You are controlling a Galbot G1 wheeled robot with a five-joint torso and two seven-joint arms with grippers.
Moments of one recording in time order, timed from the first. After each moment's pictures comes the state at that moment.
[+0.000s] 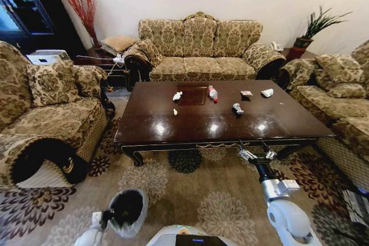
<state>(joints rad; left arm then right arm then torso) 1.46 -1.26 -0.77 -1.15 -0.20 -0.07 0.12 -1.61 1.22 0.67 2.10 0.40 0.09 0.01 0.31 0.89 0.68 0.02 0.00</state>
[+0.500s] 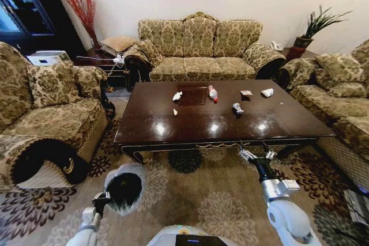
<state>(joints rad) 1.65 -1.28 -0.83 -1.53 -0.24 -0.28 0.06 -1.61 1.22 0.67 2.10 0.40 0.09 0.01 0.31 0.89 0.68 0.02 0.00</state>
